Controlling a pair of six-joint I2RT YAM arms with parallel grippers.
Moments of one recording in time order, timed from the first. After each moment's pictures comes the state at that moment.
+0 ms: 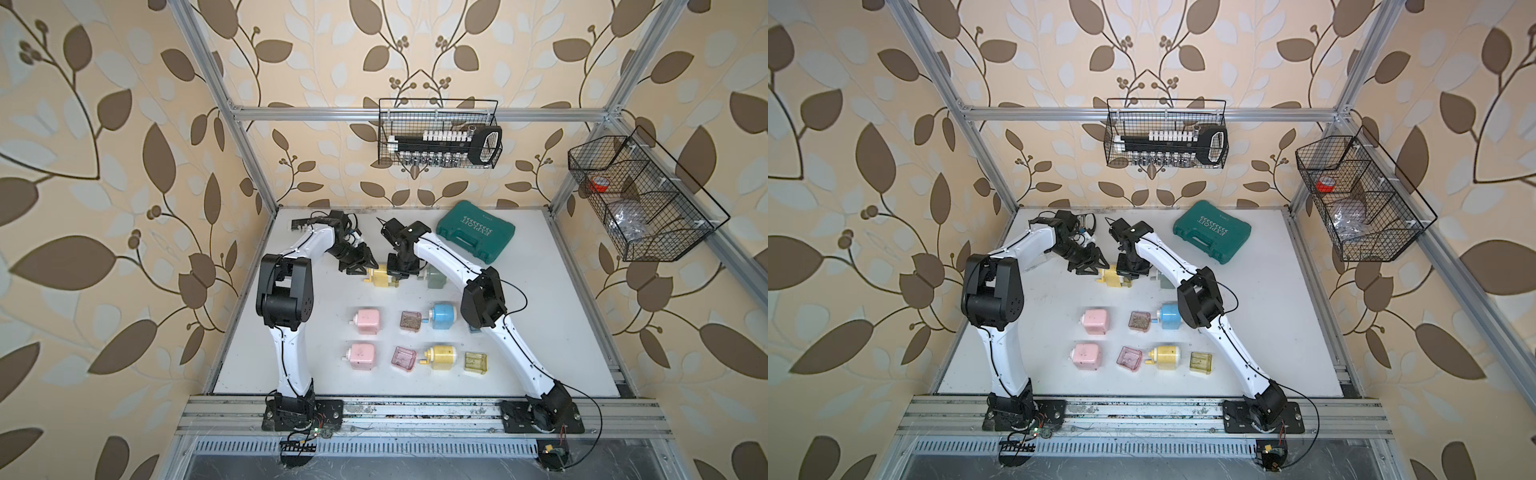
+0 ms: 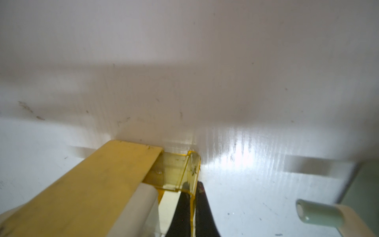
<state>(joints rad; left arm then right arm) -0.12 2.04 1.61 -0.97 0.63 -0.26 0.67 2.66 2.59 -1.31 -0.06 0.80</state>
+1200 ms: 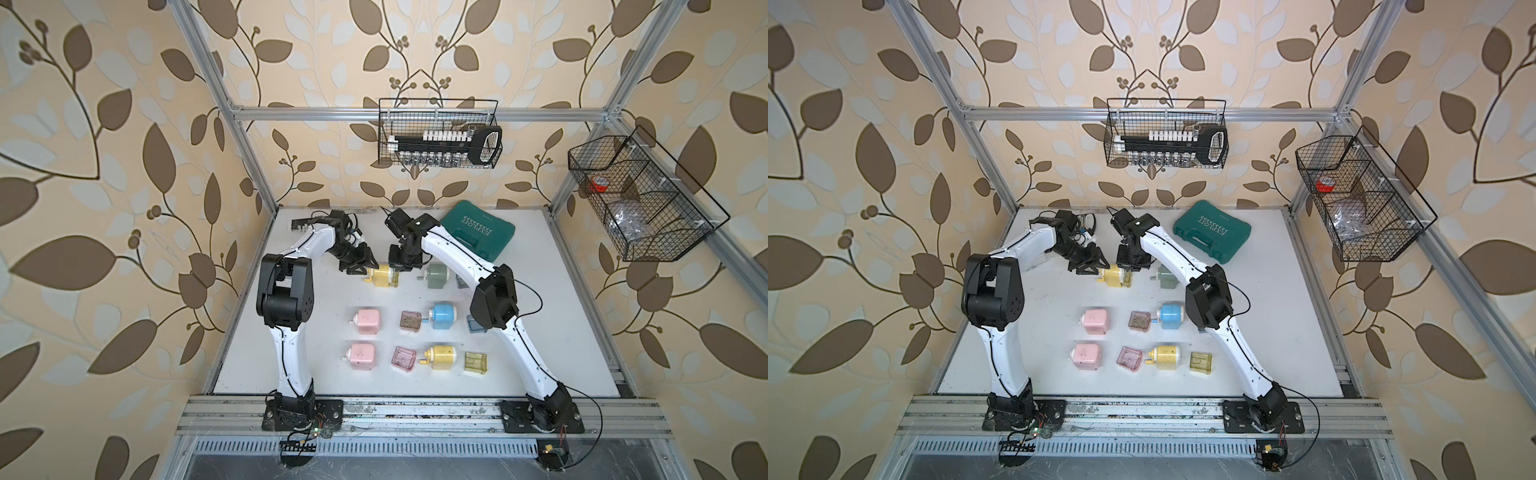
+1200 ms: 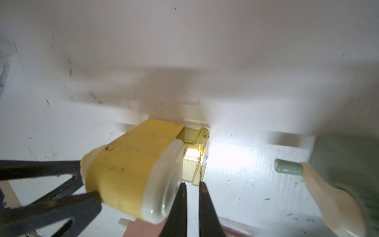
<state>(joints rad) -0.12 2.04 1.61 -0.97 0.62 -0.26 0.65 2.49 2.46 -1.25 -0.07 0.78</state>
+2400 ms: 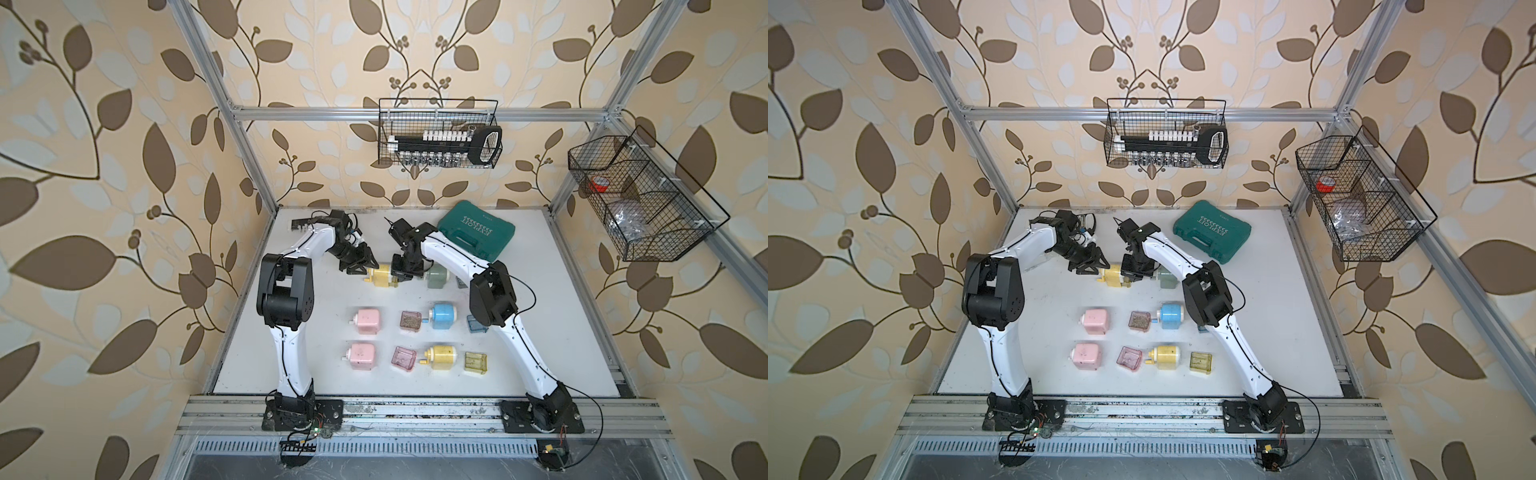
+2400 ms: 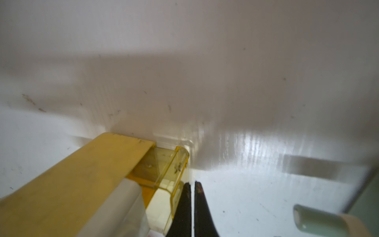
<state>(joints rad) -0.12 2.04 1.61 -0.97 0.62 -0.26 0.63 2.55 2.34 -1.16 -0.17 0.80</state>
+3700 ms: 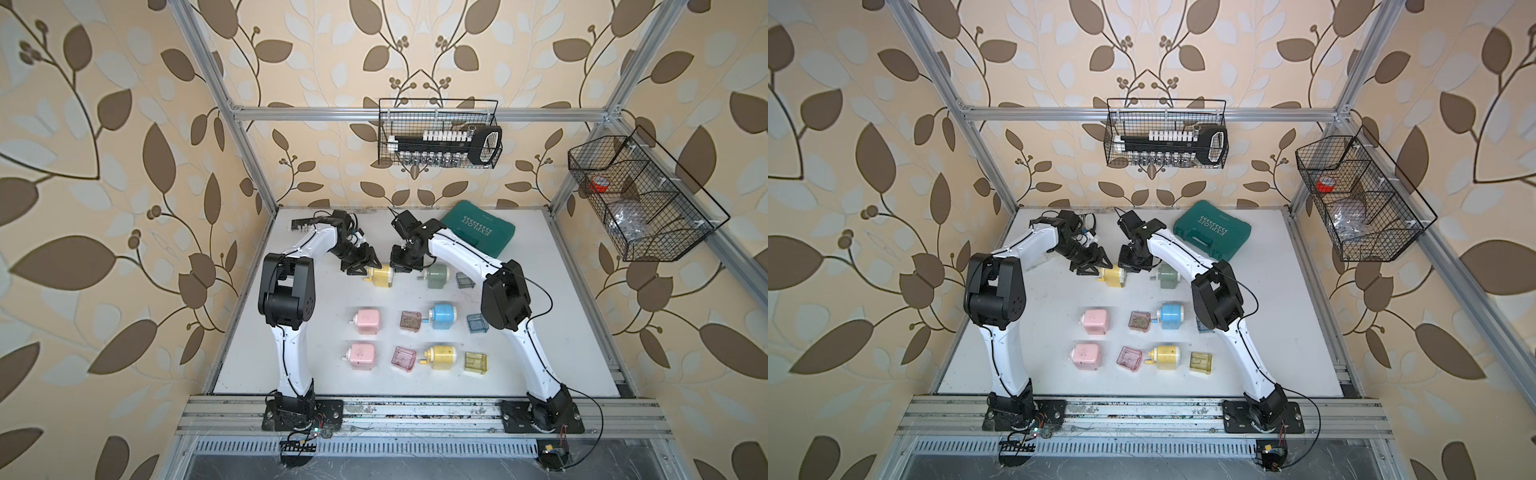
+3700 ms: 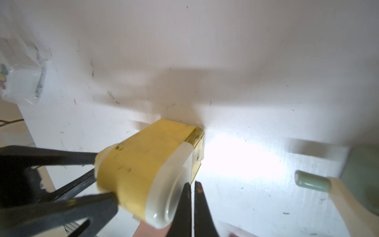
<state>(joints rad) -0.14 2.05 1.62 -0.97 0.62 -0.26 0.64 2.37 2.21 -1.03 -0.16 0.79</state>
